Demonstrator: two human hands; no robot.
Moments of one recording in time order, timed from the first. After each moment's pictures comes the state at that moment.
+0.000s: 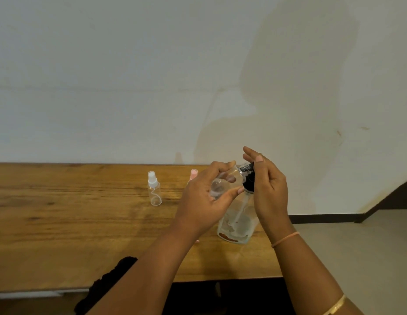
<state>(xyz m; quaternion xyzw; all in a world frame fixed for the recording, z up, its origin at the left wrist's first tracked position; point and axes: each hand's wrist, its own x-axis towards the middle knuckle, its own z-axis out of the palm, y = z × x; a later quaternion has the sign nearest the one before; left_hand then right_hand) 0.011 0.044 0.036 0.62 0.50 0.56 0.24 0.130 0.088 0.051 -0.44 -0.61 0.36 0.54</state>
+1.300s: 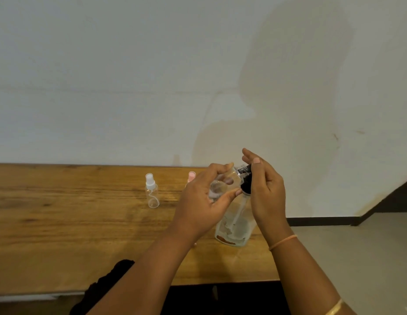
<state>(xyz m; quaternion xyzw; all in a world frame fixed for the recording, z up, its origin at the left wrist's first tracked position) 0.013 0.042 0.038 0.61 0.51 0.56 0.23 0.131 0.086 0.052 -0.43 -0.62 0.37 0.54</state>
